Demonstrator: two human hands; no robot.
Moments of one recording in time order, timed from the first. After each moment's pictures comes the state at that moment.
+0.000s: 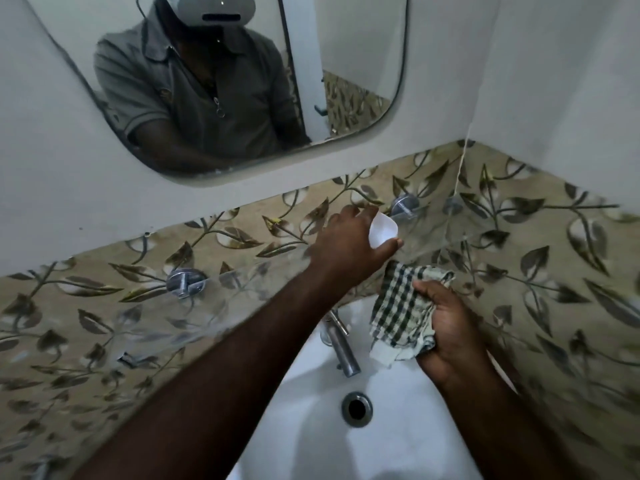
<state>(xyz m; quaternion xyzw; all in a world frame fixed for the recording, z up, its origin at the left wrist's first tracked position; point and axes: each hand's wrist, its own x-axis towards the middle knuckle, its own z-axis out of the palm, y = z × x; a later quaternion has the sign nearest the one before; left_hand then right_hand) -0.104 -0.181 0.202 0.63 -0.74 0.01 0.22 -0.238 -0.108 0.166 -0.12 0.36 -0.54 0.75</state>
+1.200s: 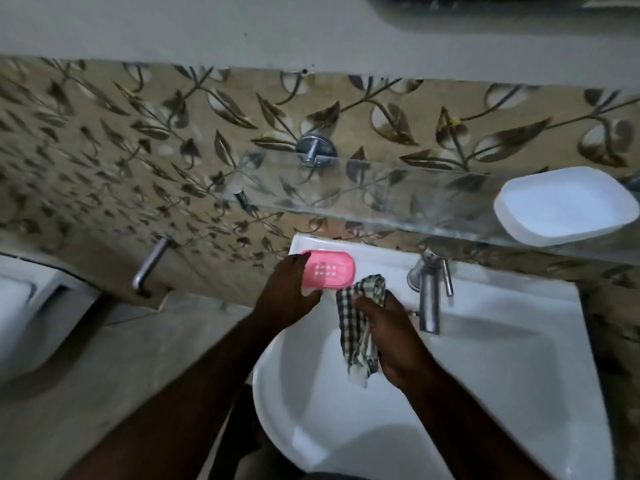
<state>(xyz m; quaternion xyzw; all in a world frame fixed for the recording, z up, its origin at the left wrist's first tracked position) 0.068 0.006 -0.011 0.85 -0.45 -0.13 0.23 -0.117 -0.068 0.046 -0.45 0.44 -0.16 0.76</state>
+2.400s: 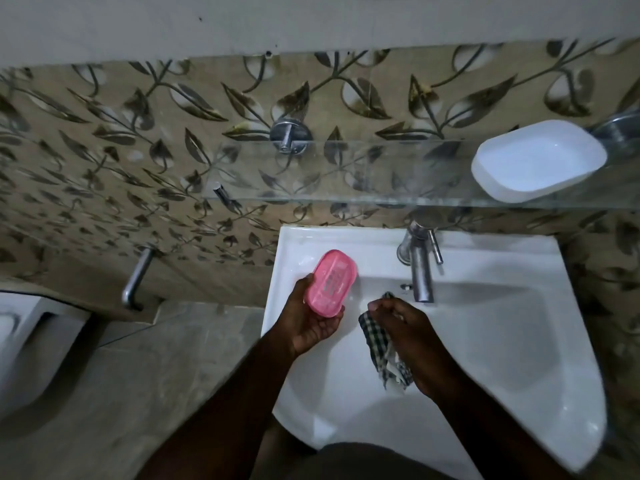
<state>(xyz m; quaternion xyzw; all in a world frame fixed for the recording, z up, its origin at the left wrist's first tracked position) 0.018 0.015 -0.021 0.39 0.14 -0.69 0.59 -0.165 -0.055 0.008 -0.54 0.46 -0.17 0.68</state>
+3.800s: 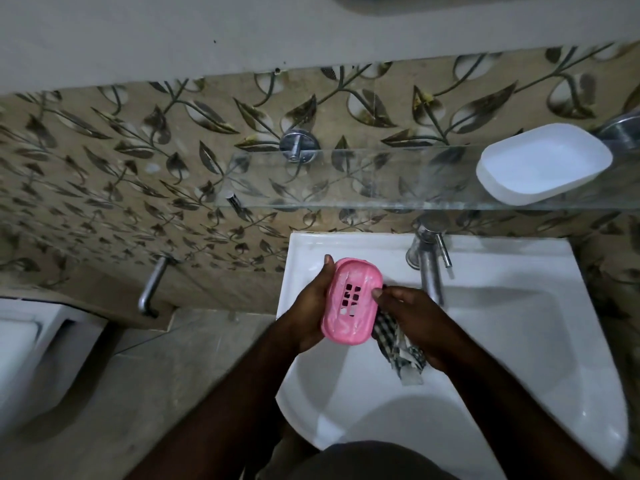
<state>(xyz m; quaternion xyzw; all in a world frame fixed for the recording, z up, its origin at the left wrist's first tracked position) 0.008 0.006 0.038 0.51 -0.08 -0.66 0.55 -0.152 -0.078 0.038 -0.54 0.39 -0.12 0.73</state>
